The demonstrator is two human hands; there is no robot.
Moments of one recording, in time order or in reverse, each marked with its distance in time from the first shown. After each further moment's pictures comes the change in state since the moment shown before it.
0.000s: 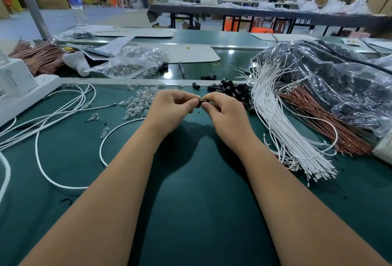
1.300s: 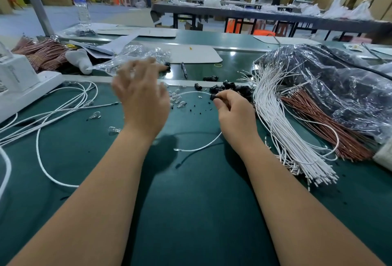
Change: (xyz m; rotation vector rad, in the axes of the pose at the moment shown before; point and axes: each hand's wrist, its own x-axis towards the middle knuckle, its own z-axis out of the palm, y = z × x) left_hand 0.001 -0.007 -0.027 0.721 0.569 0.276; right_hand 0.003 0.001 -0.004 0.012 0.127 0.083
